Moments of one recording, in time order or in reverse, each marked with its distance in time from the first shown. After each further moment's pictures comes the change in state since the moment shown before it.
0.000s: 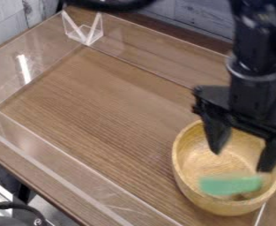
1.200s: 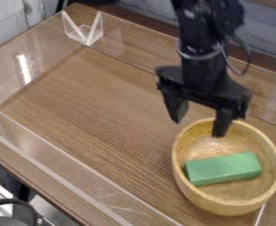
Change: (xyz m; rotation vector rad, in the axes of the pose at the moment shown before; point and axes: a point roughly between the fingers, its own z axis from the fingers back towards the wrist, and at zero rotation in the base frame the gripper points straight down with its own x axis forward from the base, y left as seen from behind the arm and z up) arm 0.027 0.047 -0.030 0.038 -0.023 -0.017
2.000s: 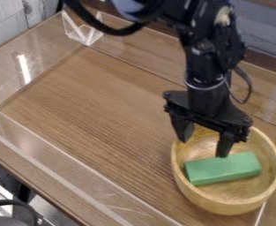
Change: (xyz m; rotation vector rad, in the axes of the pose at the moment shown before) arm 0.000 -0.002 -0.034 -0.010 0.009 -0.007
